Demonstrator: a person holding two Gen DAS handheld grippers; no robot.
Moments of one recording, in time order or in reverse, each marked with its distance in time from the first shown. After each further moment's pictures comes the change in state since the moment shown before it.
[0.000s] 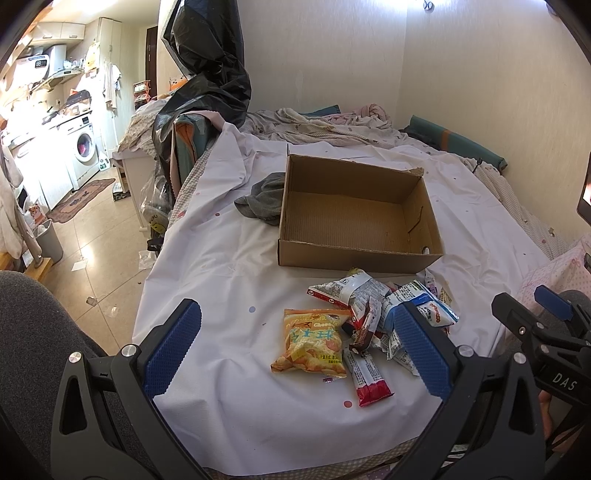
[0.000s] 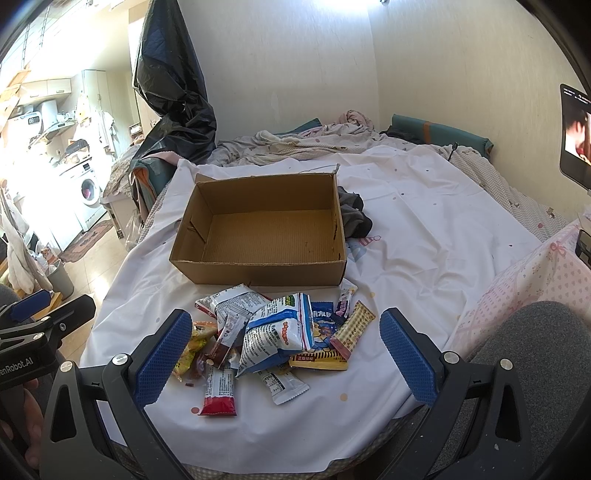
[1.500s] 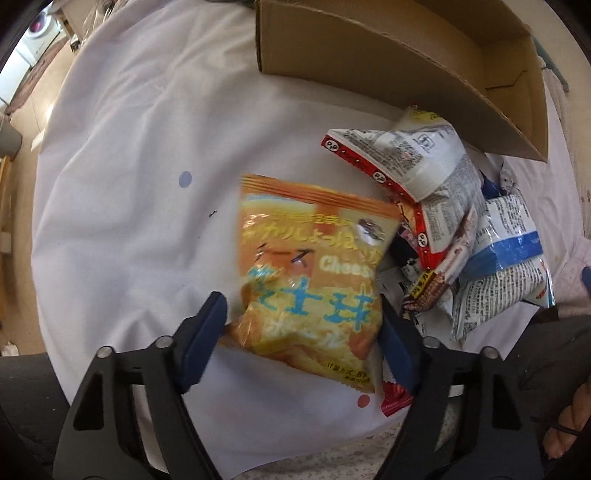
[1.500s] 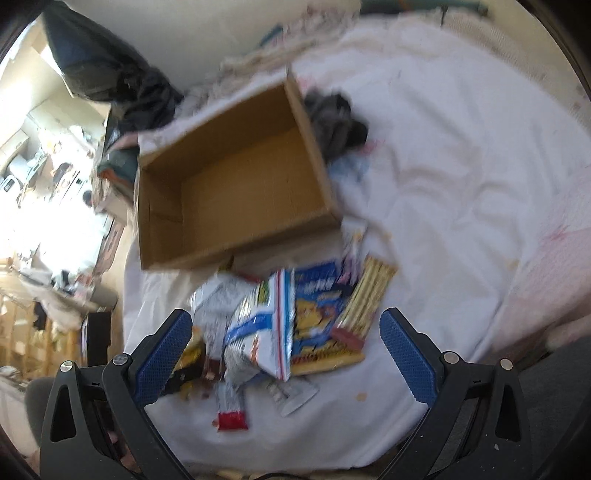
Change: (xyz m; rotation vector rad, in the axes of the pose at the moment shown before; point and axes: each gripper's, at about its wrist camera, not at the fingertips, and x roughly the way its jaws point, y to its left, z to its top) left arm 0.207 0.008 -0.033 -0.118 0.805 -0.053; right arm 0.119 -0.077 0.027 0.343 0.436 0.195
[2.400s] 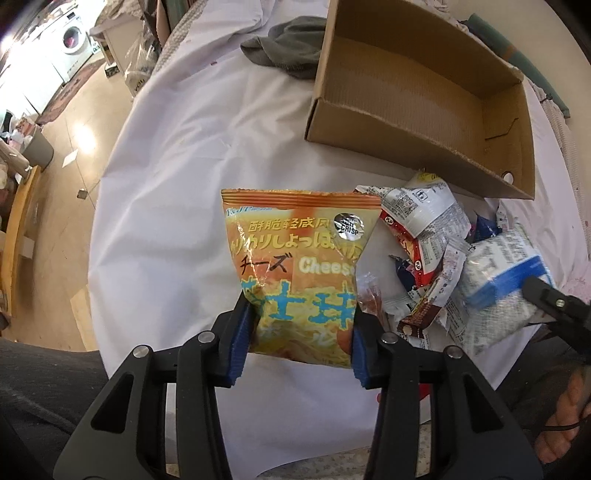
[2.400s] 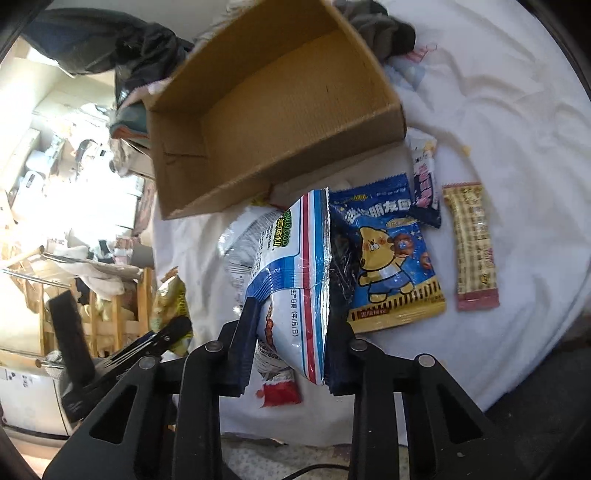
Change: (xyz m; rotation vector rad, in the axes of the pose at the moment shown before) left arm -0.063 0.012 -0.013 -0.032 -0.194 0.078; right arm 0.044 0.003 -0.010 0.071 0.219 0.179
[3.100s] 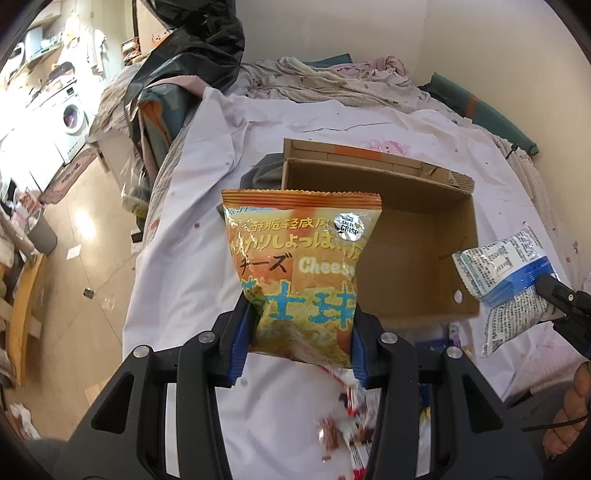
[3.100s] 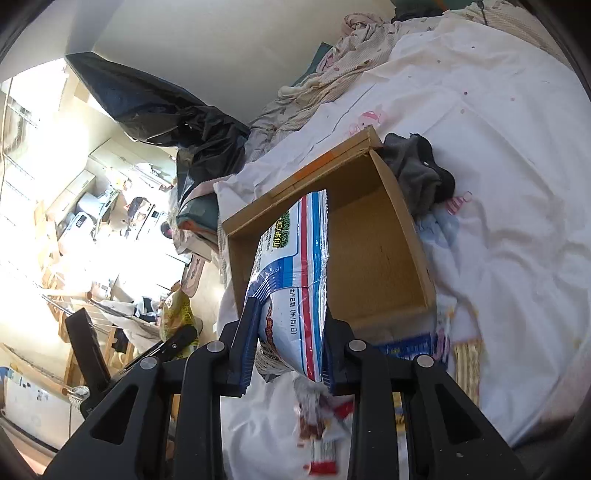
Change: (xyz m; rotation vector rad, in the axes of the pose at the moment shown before) left arm -0.086 -0.042 0.107 0.108 -0.338 -0.014; right arm -0.078 0.029 0.078 -0.068 -0.321 0.167
